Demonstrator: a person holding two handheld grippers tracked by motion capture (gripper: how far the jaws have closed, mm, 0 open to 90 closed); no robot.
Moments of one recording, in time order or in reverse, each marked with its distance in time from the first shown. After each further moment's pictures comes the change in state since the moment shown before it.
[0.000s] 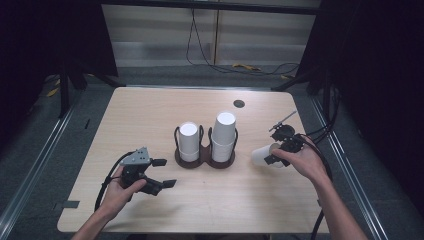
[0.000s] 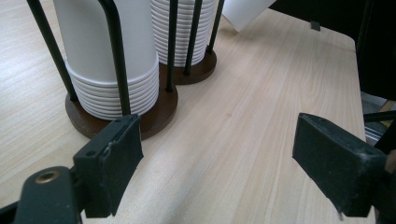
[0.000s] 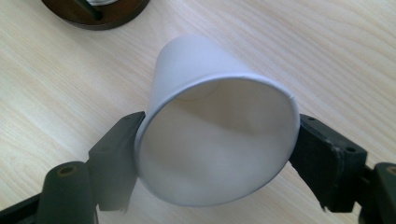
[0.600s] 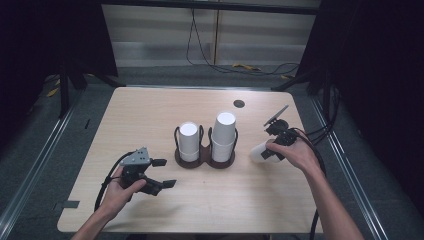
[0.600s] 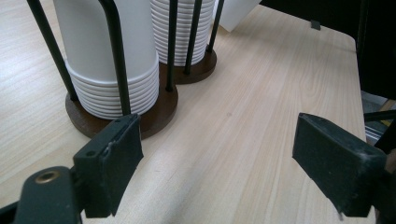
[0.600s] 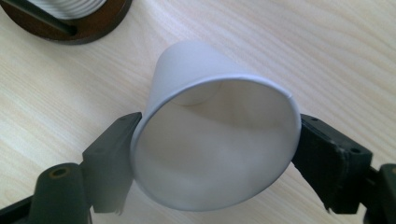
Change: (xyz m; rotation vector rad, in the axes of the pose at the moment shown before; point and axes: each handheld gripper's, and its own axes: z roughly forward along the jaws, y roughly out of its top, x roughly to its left) left arm 0.000 0.000 0.000 0.003 0.002 -0.002; right arm -0.004 0.021 0.012 0.044 -0.031 0.014
